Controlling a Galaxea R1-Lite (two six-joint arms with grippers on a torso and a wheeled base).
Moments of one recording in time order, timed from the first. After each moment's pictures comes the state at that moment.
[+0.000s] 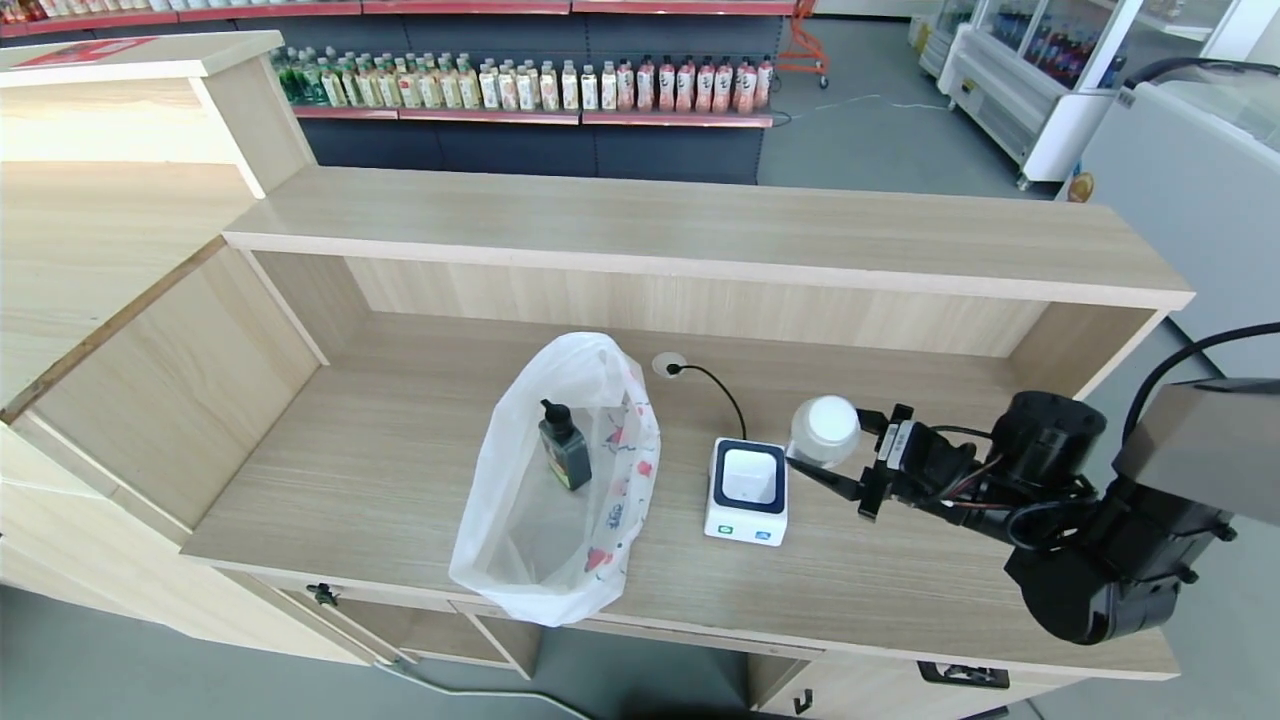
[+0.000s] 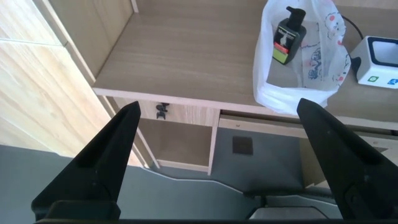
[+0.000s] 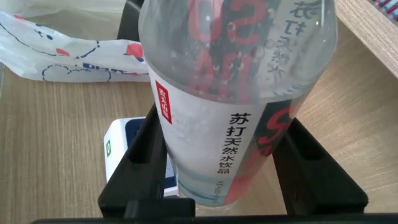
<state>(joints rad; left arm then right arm) 0.00 0.00 0.00 0.00 0.00 0.00 0.20 2.18 -0.66 -1.57 0.77 -0.79</state>
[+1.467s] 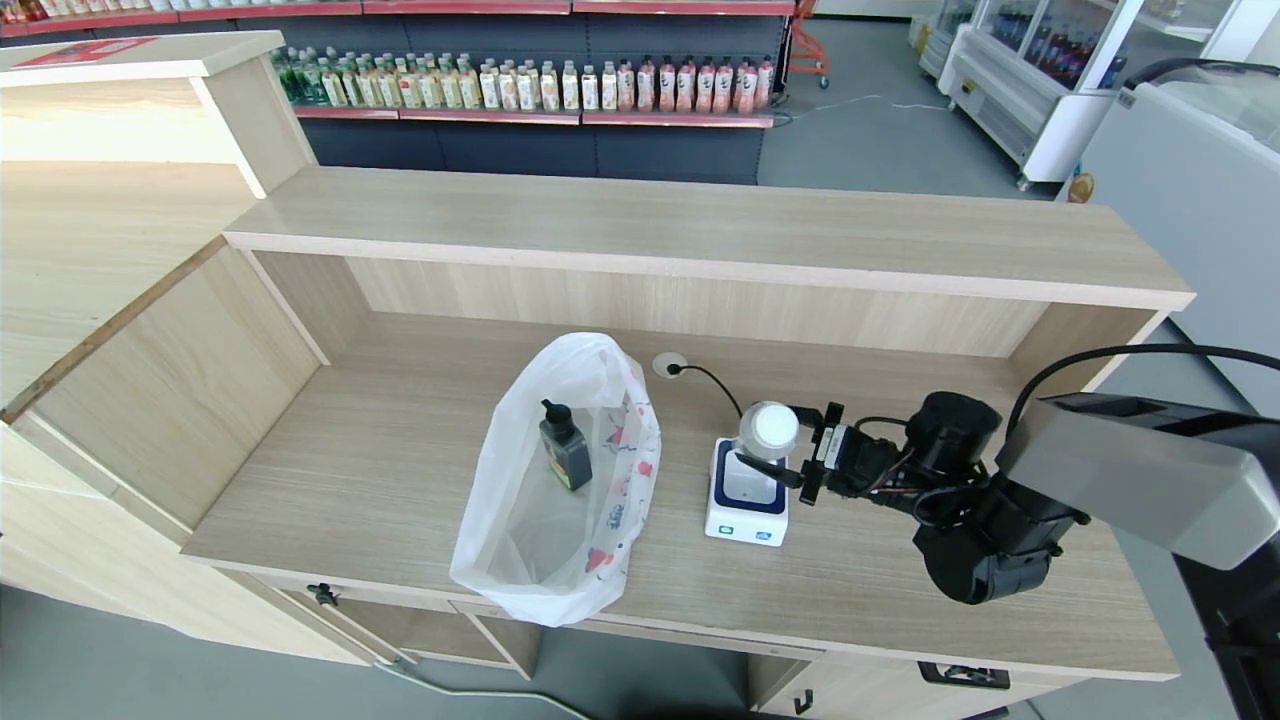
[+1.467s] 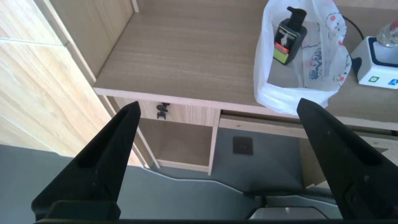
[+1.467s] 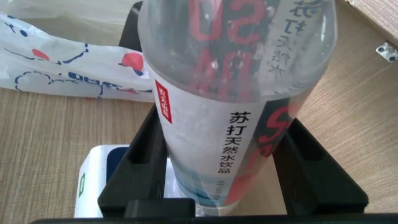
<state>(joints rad) 0.00 0.00 0.00 0.00 0.00 0.00 0.25 2.42 -0.97 -1.57 0.86 -0.78</state>
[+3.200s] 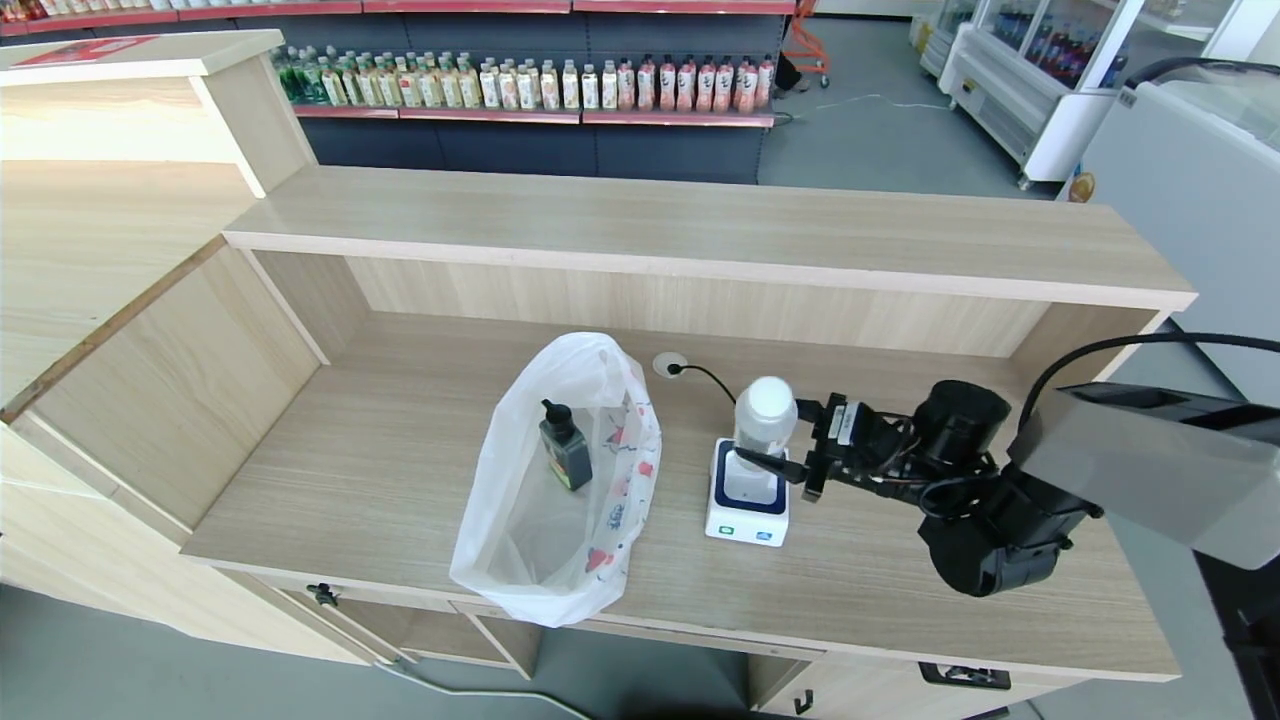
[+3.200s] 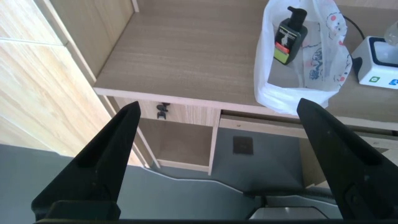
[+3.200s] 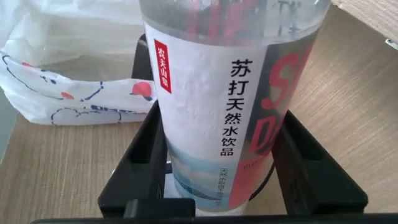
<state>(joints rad) 0.00 0.00 0.00 0.00 0.00 0.00 0.24 2.36 -0.95 -1.56 0.91 -0.60</state>
